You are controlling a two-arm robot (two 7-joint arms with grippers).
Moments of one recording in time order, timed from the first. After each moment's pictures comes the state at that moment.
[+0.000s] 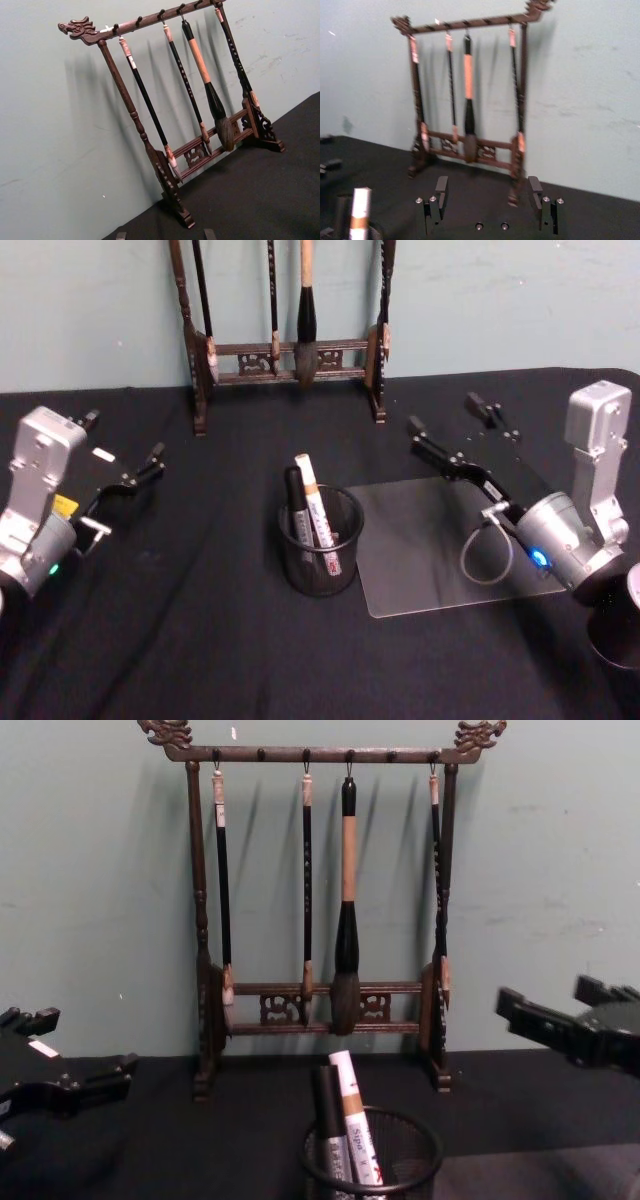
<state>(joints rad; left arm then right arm) -0.20 0.60 0.45 -1.41 -0.25 -0.12 0.03 0.11 0.32 -0.27 -1.49 0.37 -0.14 0.27</state>
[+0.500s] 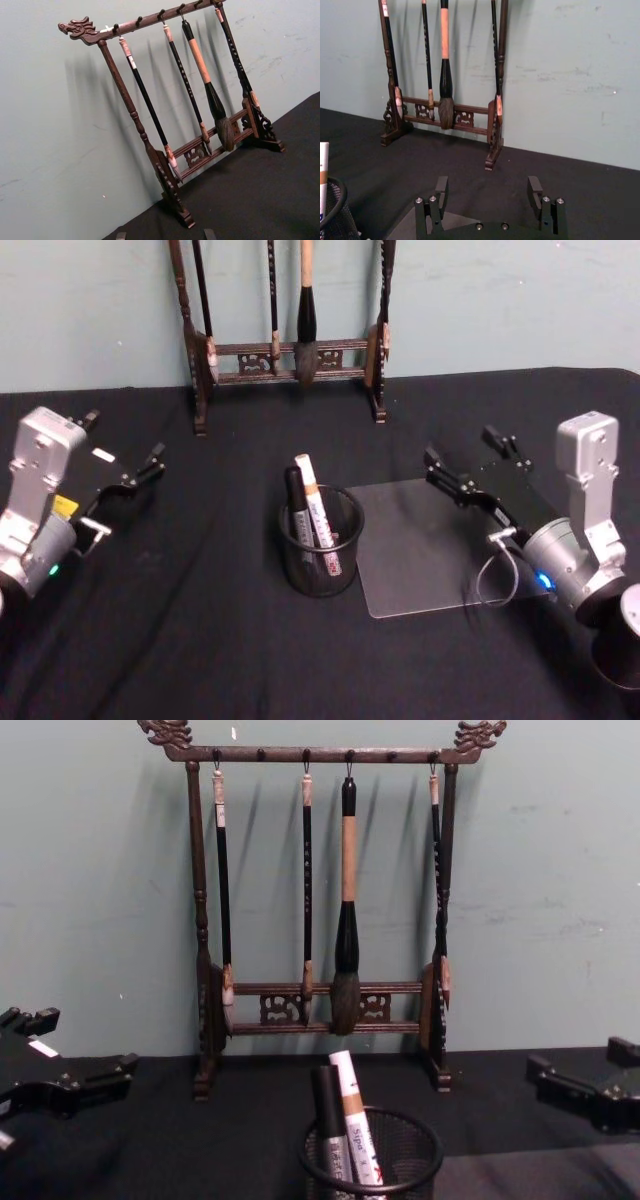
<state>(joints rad) -0.20 0.60 0.45 -1.41 -0.25 -0.12 0.03 0.09 0.31 -0.24 -1.43 0.28 -0.13 0.21</state>
